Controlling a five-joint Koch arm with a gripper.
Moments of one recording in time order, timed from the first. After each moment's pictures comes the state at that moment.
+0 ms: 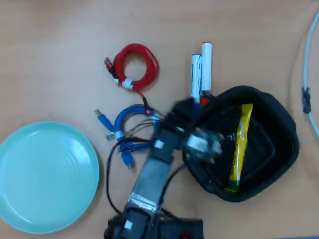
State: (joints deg) arm 107.8 108.6 87.5 81.5 9.1
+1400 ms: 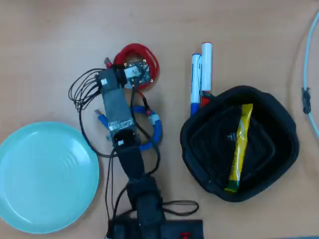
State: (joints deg) arm 73.0 51.2 49.0 75.6 42.8
